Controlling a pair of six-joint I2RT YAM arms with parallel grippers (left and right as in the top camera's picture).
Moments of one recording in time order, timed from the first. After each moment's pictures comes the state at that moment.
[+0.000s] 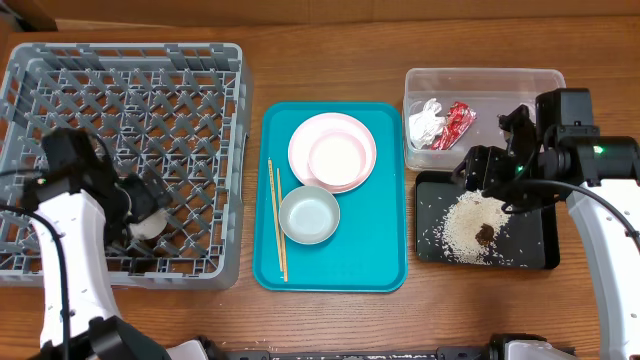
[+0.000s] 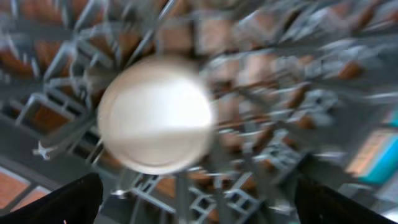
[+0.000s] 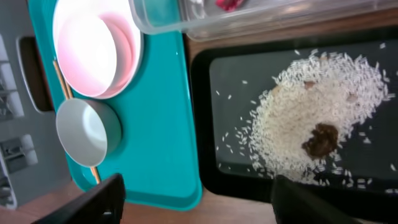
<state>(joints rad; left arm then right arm) 0.44 1.45 1.19 -1.08 0.07 -0.21 -0.03 1.38 1.30 -1.23 -0.35 0.21</state>
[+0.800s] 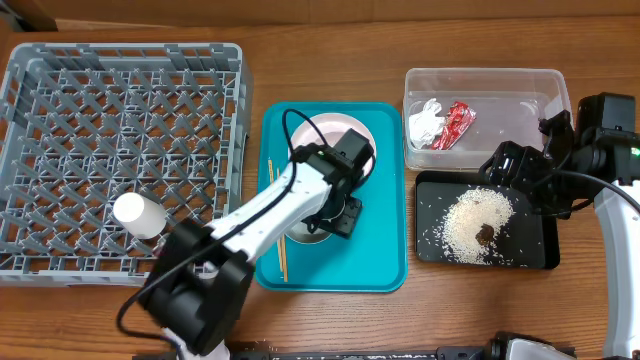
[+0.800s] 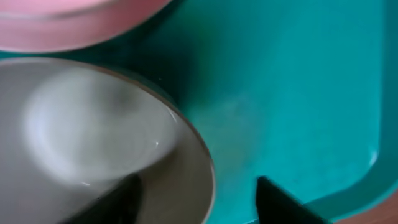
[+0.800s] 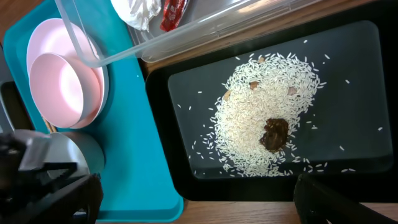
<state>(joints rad) -0.66 1.85 1.30 -0.98 0.09 -0.27 -0.20 1.38 1.30 -1.25 -0.33 0.21</state>
